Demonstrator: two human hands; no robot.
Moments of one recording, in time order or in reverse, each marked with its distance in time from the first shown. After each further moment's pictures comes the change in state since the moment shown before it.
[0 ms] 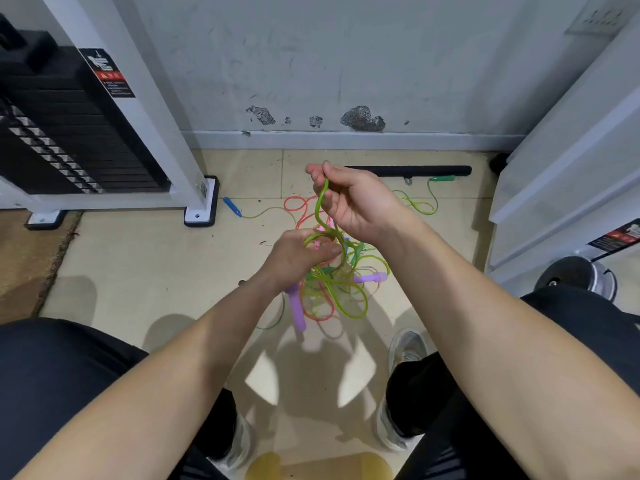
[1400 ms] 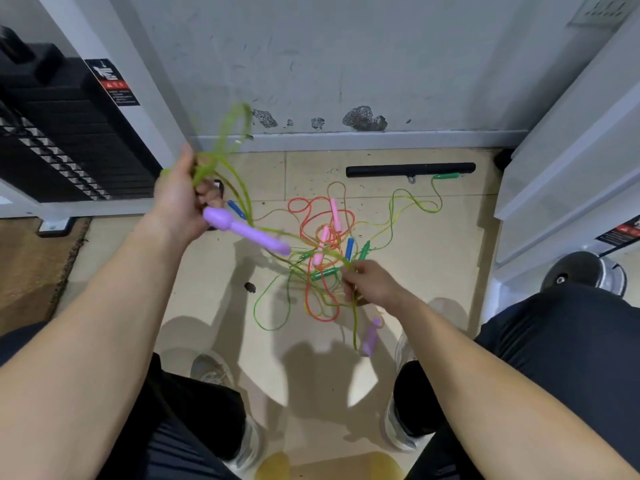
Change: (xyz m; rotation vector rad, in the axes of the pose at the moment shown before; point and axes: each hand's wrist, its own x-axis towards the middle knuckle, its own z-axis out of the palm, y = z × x) left_hand 0.019 0.039 -0.141 -0.790 0.414 -0.120; right_hand -0.015 0.097 -0.121 -1.031 0.185 0.154
